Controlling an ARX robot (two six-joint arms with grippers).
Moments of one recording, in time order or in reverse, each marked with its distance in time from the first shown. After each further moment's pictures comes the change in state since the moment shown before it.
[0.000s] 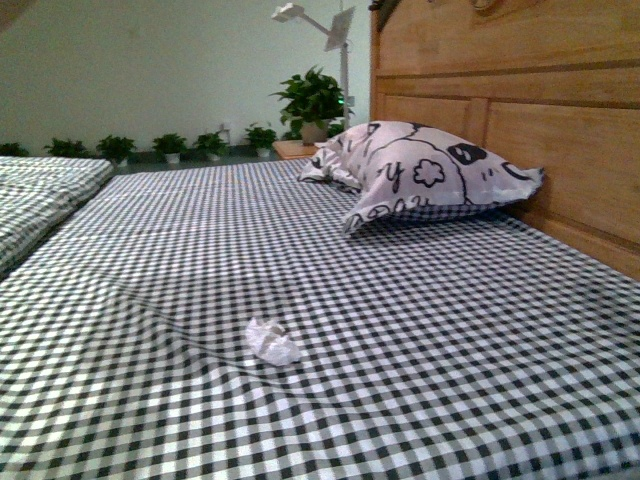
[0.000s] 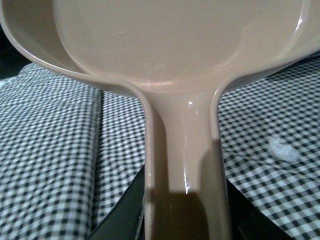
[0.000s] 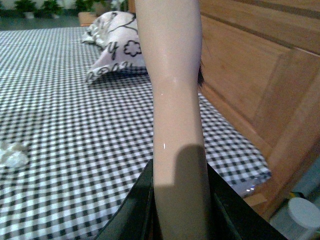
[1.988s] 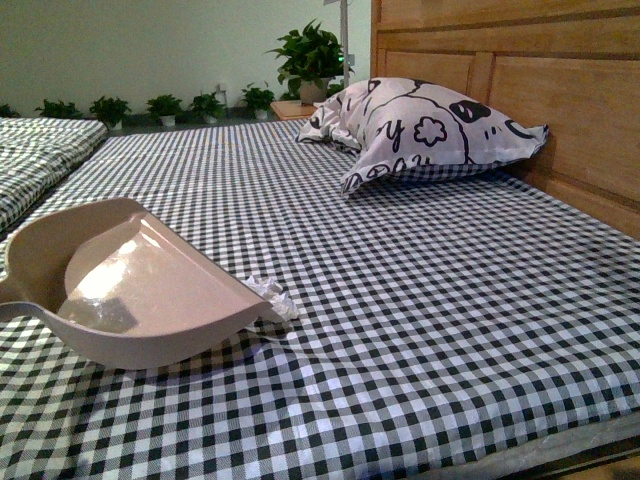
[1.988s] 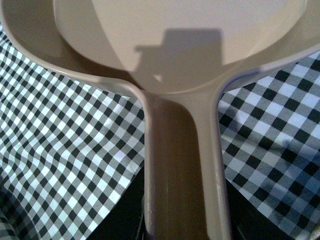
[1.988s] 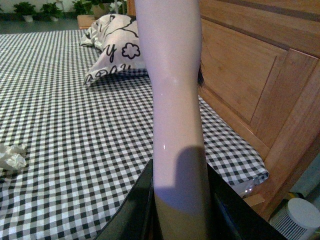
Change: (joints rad) left arm 0.097 0.925 0.358 -0.171 0.305 0.688; right arm -0.001 0.000 0.001 0.000 0.002 0.000
